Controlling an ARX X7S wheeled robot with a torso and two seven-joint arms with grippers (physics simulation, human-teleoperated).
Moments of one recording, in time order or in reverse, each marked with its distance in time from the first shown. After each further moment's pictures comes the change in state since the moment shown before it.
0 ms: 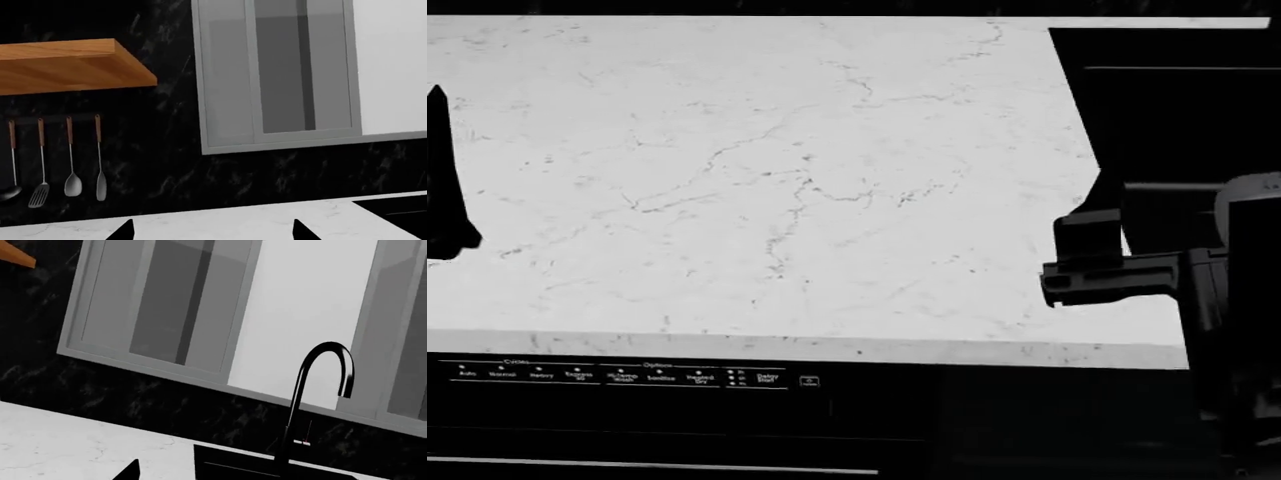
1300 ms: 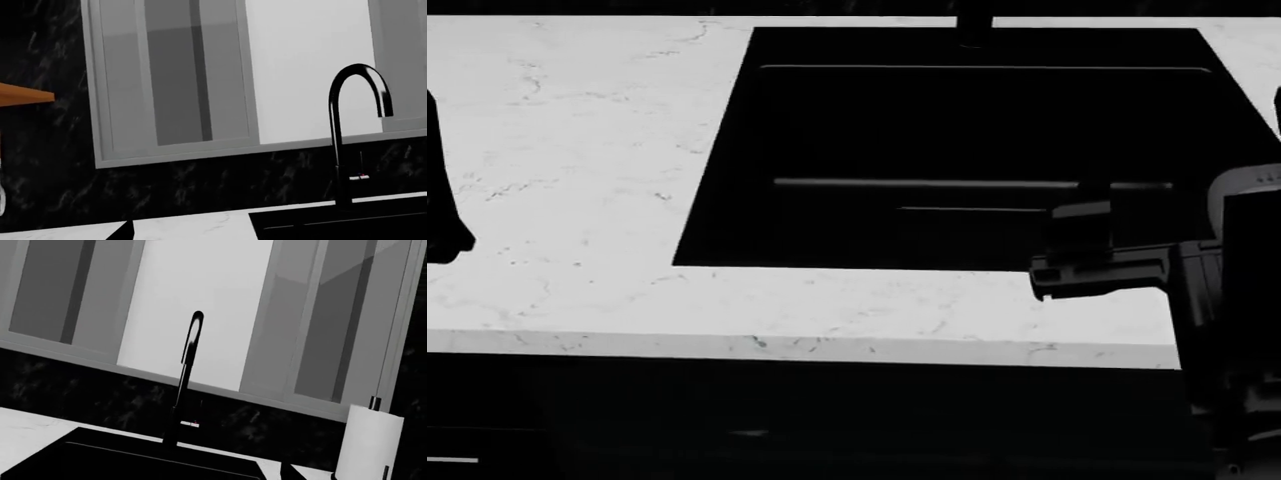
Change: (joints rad) left arm 0.024 -0.021 0.027 -0.011 0.039 0.056 -0.027; right arm 0.015 -0.006 -0.010 -0.002 0.018 -0.009 0.006
